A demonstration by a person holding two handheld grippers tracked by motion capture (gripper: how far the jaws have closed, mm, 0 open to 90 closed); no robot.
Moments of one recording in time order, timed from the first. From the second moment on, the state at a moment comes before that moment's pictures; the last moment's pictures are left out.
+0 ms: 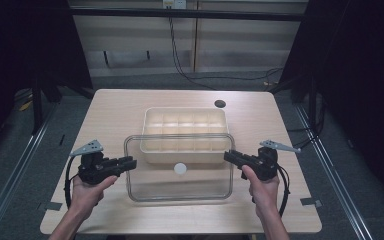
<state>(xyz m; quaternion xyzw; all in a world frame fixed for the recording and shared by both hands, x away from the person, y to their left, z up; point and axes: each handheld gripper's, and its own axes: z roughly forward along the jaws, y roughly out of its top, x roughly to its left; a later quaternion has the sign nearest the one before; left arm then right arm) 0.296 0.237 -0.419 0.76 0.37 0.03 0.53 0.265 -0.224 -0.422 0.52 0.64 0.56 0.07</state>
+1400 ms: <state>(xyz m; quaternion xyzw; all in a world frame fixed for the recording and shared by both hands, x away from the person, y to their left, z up) 0.350 0.230 -0.365 0.75 0.37 0.06 0.54 0.322 -0.228 -0.377 0.51 0.62 0.59 0.09</state>
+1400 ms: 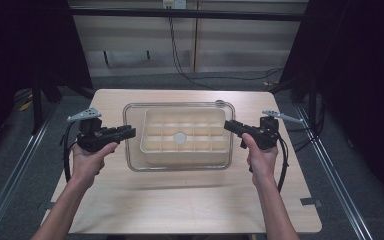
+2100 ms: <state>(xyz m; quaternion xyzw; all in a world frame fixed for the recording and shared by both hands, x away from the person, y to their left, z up) 0.379 0.221 -0.361 0.74 0.39 0.07 0.54 0.348 -0.233 -0.372 0.52 0.61 0.59 0.09</state>
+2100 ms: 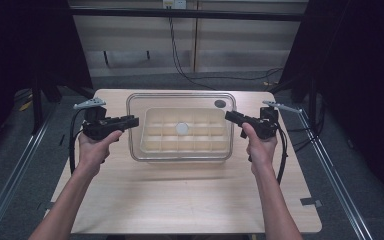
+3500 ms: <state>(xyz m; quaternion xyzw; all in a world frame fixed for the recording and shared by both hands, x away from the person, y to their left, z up) 0.434 0.202 -0.385 0.74 0.42 0.05 0.52 0.400 -0.242 -0.389 0.55 0.62 0.55 0.10</state>
